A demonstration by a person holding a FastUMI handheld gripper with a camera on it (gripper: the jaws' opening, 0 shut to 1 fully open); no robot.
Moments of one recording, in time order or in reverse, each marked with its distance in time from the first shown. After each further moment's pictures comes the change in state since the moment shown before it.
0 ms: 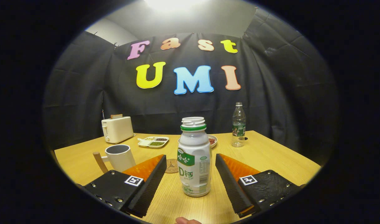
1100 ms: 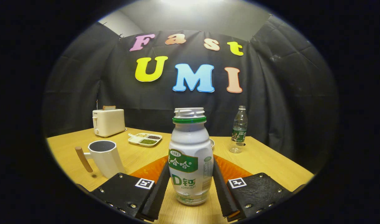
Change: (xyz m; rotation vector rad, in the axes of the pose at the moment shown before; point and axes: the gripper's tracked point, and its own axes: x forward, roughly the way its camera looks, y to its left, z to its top) arm 0.032 -0.004 0.010 -0.157 0.006 -0.051
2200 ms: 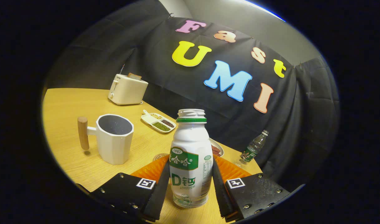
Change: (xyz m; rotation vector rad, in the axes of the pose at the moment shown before) arm 0.018 0.050 0.007 -0.421 0.086 0.111
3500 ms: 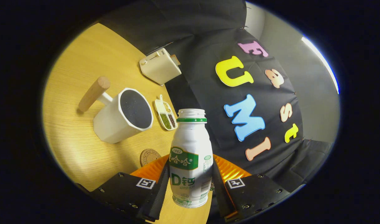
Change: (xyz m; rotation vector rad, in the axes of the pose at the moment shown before) arm 0.000 0.026 0.042 -0.643 -0.029 -0.024
